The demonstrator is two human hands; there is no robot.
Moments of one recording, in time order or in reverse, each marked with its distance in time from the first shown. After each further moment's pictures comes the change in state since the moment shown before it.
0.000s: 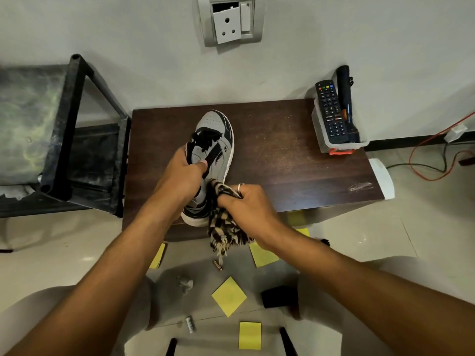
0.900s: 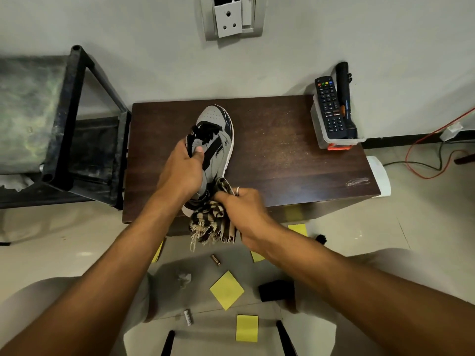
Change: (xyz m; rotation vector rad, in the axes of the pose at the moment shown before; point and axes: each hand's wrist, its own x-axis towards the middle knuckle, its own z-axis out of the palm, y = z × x) left_hand -0.007 -0.001 -0.001 0.184 0.054 0.092; right_hand -0.006 0.003 0.024 0.355 0.044 0.297
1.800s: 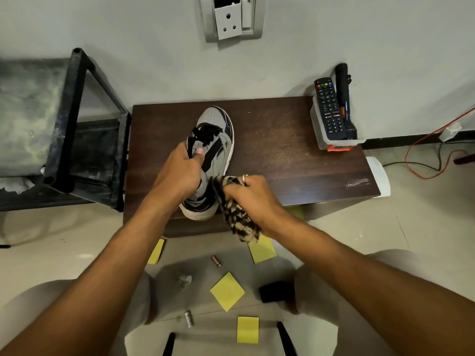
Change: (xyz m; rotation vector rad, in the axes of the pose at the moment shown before) left_hand 0.009 -0.008 -0.005 0.017 -0.067 0.013; right_hand 0.009 -0.016 -0.026 -0.338 0.012 -0.290
